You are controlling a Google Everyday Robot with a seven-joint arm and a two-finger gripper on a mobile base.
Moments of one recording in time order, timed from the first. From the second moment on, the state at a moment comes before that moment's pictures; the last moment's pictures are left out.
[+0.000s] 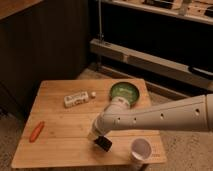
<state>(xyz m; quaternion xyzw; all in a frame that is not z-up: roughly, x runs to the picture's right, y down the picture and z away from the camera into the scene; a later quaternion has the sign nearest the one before) -0.061 0.207 0.728 -0.30 -0.11 0.33 0.89</state>
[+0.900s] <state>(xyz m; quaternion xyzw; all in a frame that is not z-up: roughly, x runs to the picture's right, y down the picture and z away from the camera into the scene) -0.045 0.161 0.746 -0.26 -0.13 0.31 0.91</state>
